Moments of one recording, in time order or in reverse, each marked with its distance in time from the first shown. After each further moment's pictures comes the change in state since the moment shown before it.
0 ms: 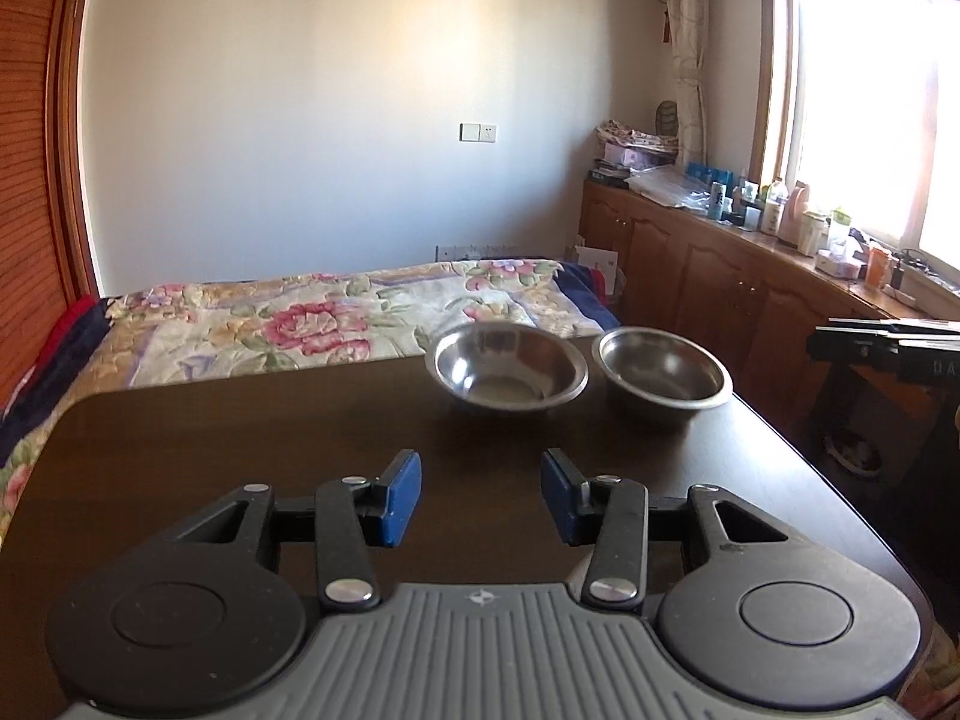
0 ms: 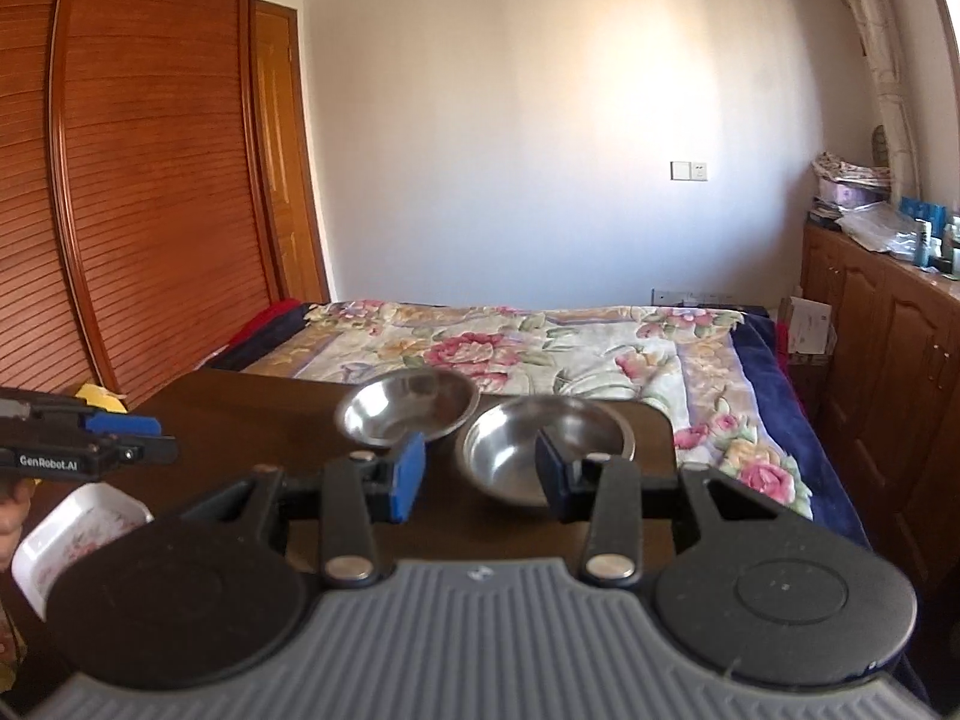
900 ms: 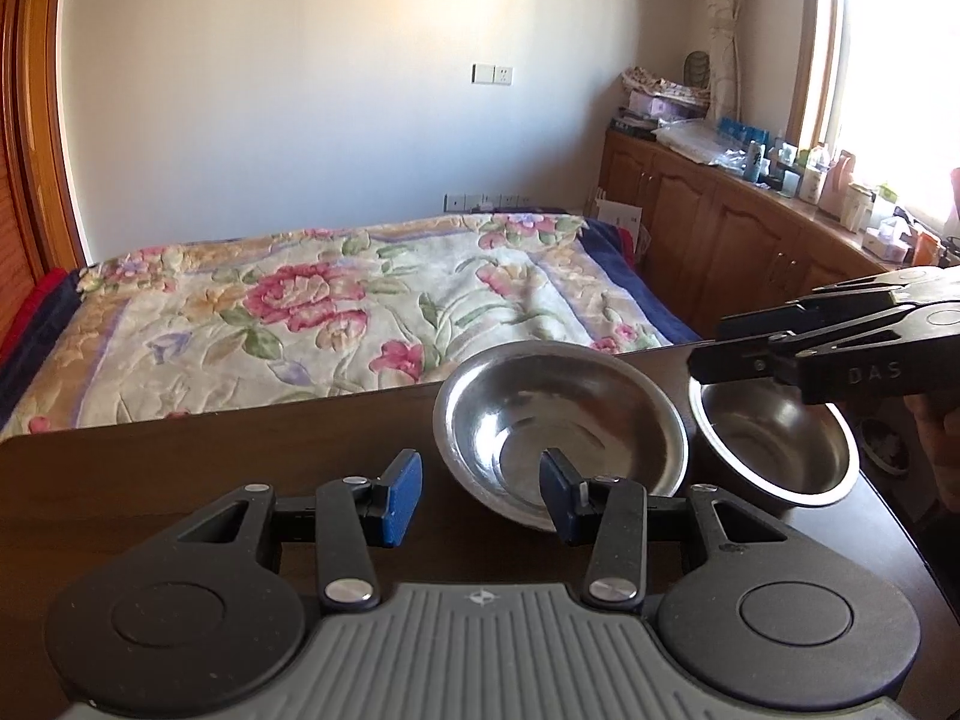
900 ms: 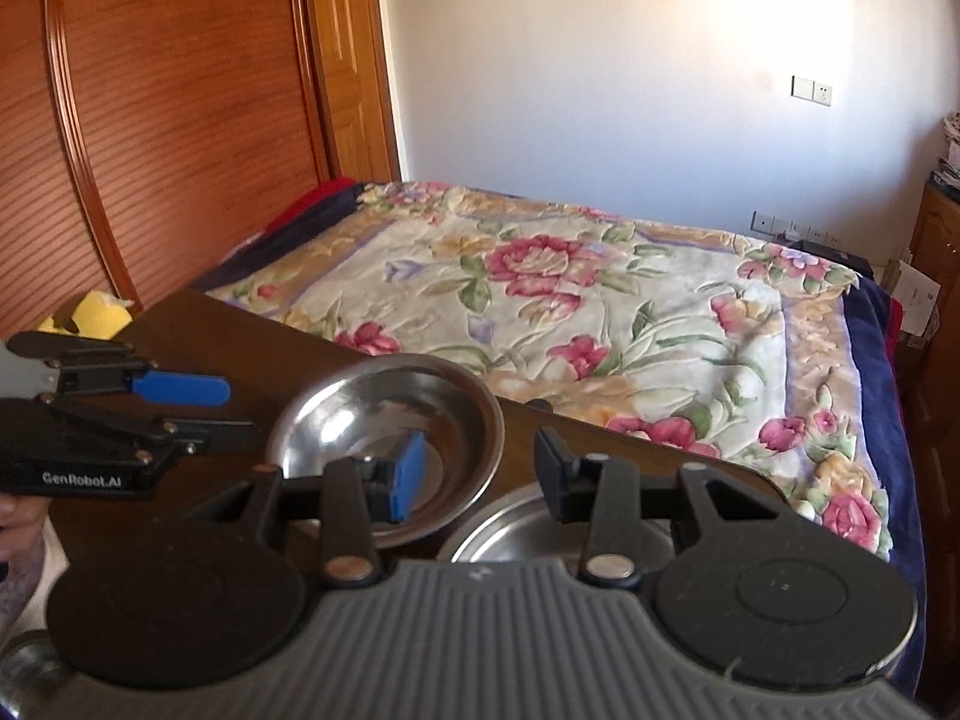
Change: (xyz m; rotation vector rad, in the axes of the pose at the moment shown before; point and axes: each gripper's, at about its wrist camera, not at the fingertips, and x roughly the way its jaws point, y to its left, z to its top) left arm 0.136 0.017 0.048 -0.024 0.128 0.012; right arm 0.164 -0.006 0.045 -0.119 0.282 0.158
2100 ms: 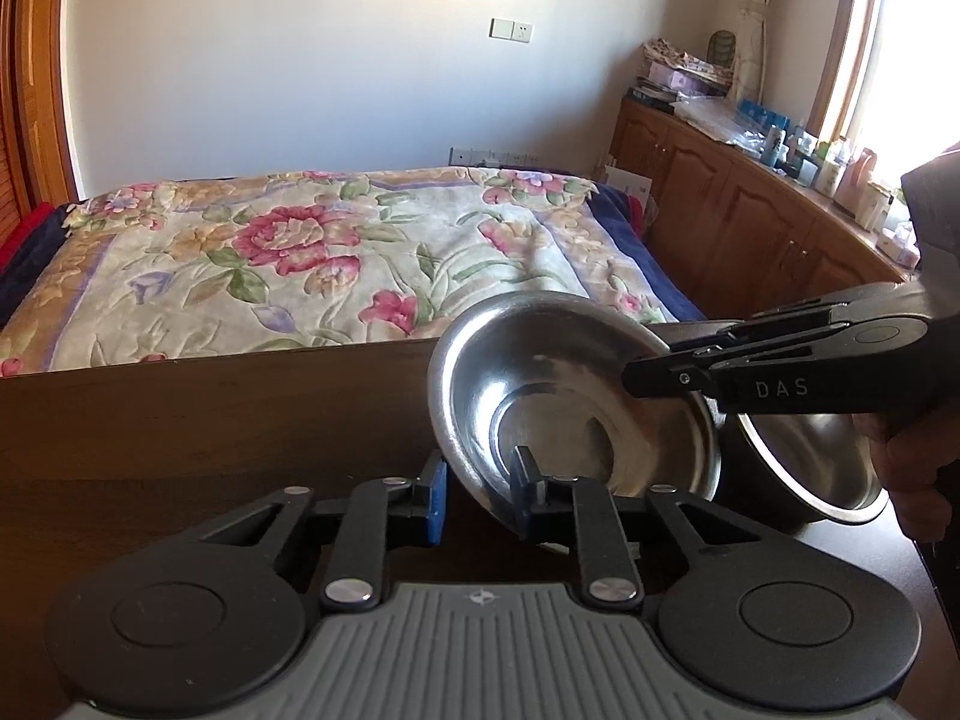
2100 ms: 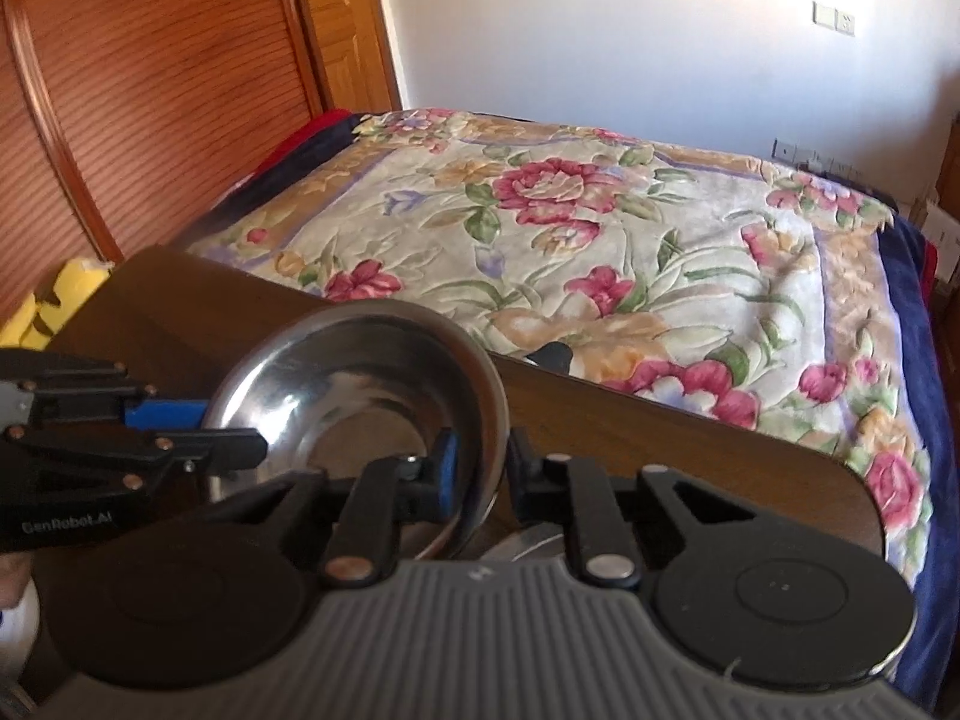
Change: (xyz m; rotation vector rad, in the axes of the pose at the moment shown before) left arm 0.033 0.006 0.002 -0.073 0.084 -0.021; right arm 0.057 -0.002 0.007 0.052 0.148 0.030
